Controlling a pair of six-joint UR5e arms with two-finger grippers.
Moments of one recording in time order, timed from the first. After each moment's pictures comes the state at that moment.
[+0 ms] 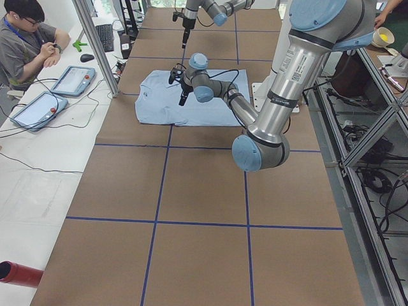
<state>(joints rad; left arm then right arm) -0.66 -2.00 -1.79 -2.03 -1.85 -1.18 0.70 -1.22 1.93 -1.33 1.87 1.21</state>
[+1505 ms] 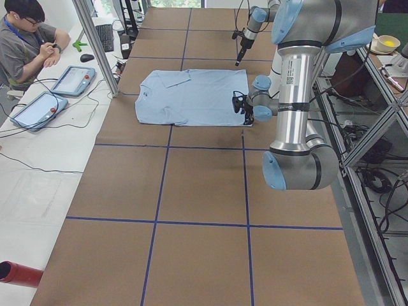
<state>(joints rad) -0.08 -1.62 -2.07 -2.04 -1.49 -1.73 0.02 -1.60 2.25 -1.32 1.26 1.85</state>
